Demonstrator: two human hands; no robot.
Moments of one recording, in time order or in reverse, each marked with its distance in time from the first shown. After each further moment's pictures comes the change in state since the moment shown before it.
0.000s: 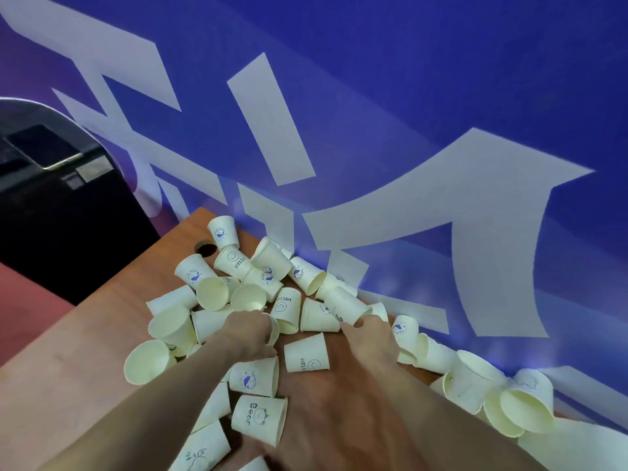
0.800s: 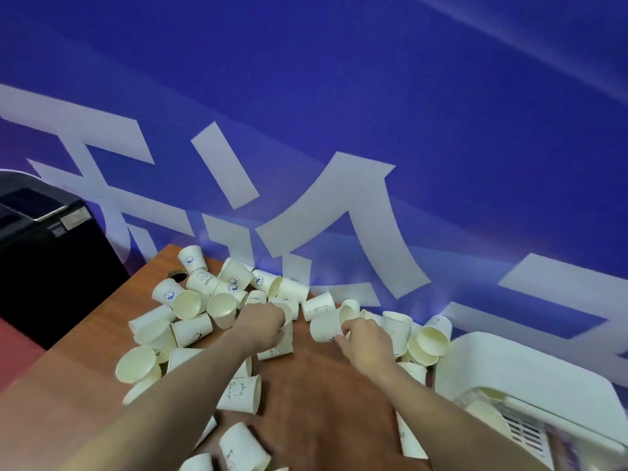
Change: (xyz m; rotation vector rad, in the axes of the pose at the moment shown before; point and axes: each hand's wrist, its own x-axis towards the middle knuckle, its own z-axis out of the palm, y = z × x) left_hand -0.089 0.104 -0.057 0.153 0.254 0.168; right_hand -0.127 0.071 -0.088 -0.174 0.139 -0.269
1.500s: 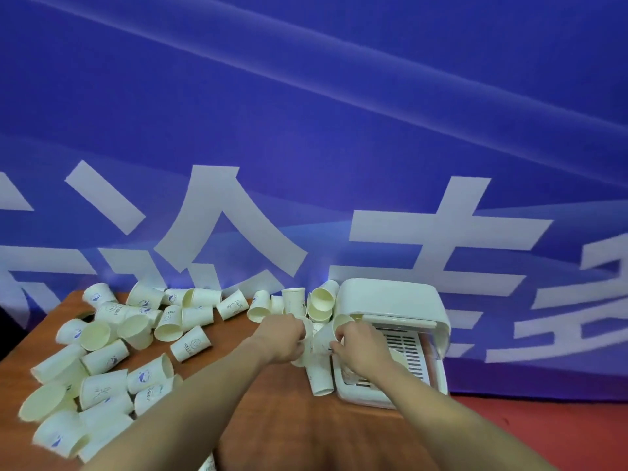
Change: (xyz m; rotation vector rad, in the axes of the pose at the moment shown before) left_hand -0.061 0.244 -0.040 0.051 0.048 0.397; right_hand -0.177 0.162 -0.064 -0.031 0.157 0.061
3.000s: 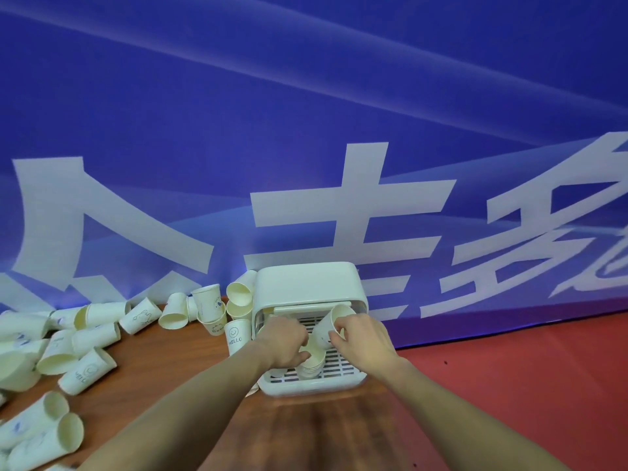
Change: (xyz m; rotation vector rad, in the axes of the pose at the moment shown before) left_hand 0.113 0.156 0.024 0.155 -0.083 0.279; right_hand -0.041 0.167 -0.030 0.097 -0.015 0.191
